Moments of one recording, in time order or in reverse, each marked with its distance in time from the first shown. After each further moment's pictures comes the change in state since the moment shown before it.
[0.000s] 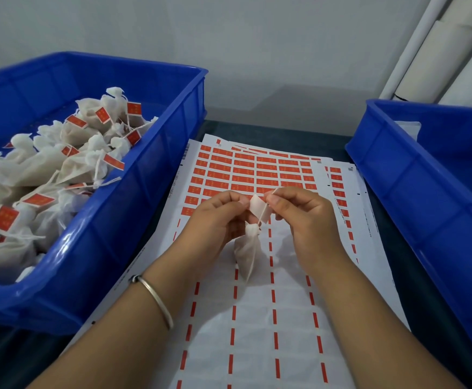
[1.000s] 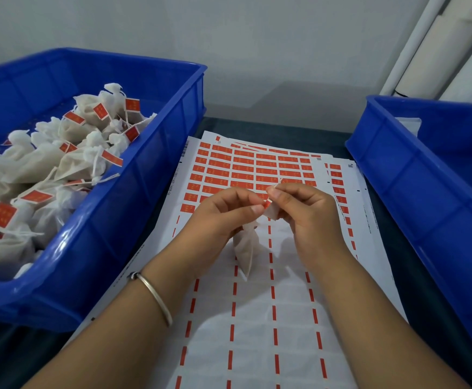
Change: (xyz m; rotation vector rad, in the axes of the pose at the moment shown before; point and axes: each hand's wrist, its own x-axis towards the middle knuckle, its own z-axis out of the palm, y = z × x) left_hand -0.007 -0.001 -0.008 0.083 -0.241 0.153; right_hand 0.002 0.001 -0.001 0.058 0.029 0.025
